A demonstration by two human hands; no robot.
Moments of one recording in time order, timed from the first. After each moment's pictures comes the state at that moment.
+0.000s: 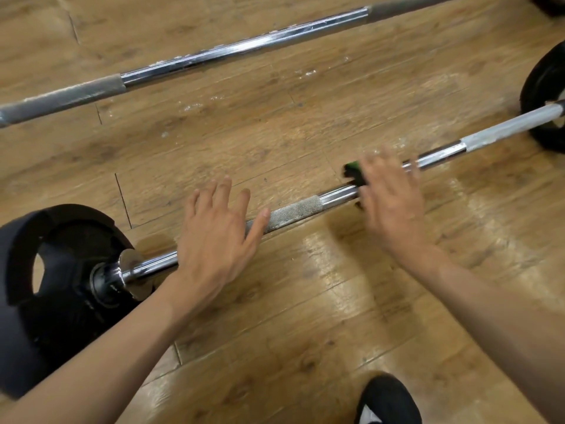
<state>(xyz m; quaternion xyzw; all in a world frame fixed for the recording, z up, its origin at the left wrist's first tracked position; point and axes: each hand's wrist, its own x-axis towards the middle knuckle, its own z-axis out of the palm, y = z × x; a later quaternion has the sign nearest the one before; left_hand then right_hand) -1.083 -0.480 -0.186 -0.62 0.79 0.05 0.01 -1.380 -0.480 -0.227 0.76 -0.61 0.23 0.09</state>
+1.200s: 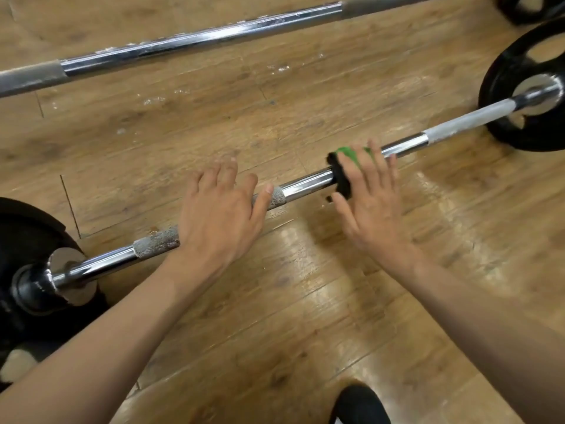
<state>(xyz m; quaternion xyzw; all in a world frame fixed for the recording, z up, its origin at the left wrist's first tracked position) -1.141 -0.522 -0.186 -0.60 0.80 0.07 0.03 -1.398 -0.495 -0.234 0.75 -0.62 0.20 0.08</state>
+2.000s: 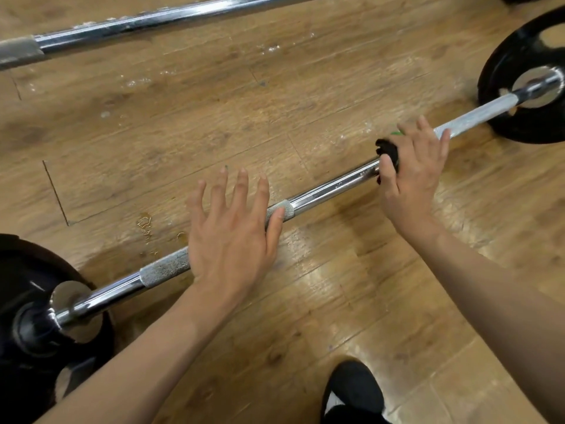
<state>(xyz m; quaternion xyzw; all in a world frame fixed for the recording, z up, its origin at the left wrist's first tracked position) -1.156 -0.459 -0.186 -0.60 0.80 0.01 0.02 -1.450 -0.495 -0.238 0.63 -0.72 0.27 0.11</state>
